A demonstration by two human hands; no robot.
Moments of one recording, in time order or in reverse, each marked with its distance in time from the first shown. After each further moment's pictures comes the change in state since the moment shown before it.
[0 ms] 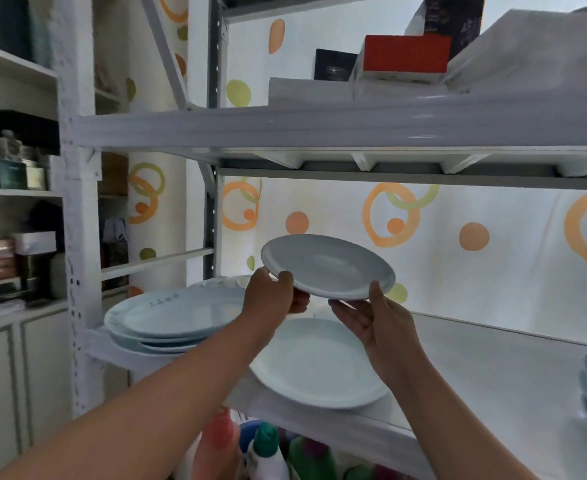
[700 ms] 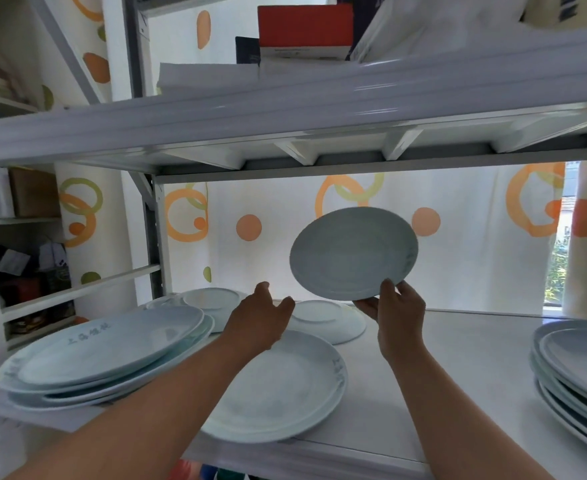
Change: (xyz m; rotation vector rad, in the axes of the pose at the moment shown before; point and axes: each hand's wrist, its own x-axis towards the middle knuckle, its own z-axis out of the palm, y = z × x) left_hand 0.026 -0.028 0.066 0.837 -0.175 0.085; right_hand 0.068 -0.030 -0.087 -0.226 0.362 -0.316
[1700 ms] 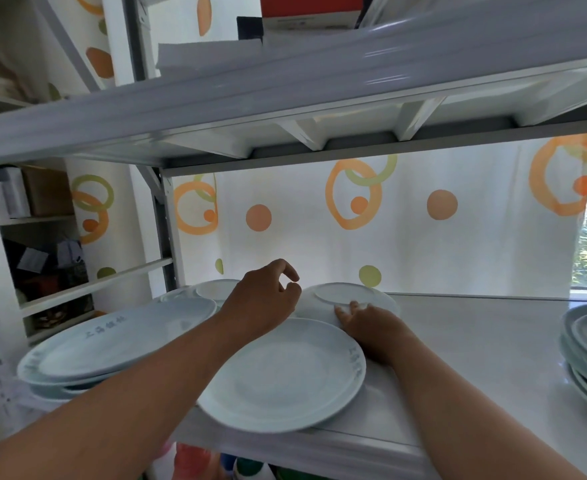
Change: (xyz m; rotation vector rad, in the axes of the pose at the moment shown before) left_hand -0.009 0.000 -0.028 0.085 -0.009 0.265; right_hand 0.023 0.066 0.002 -2.132 -0.865 -0.629
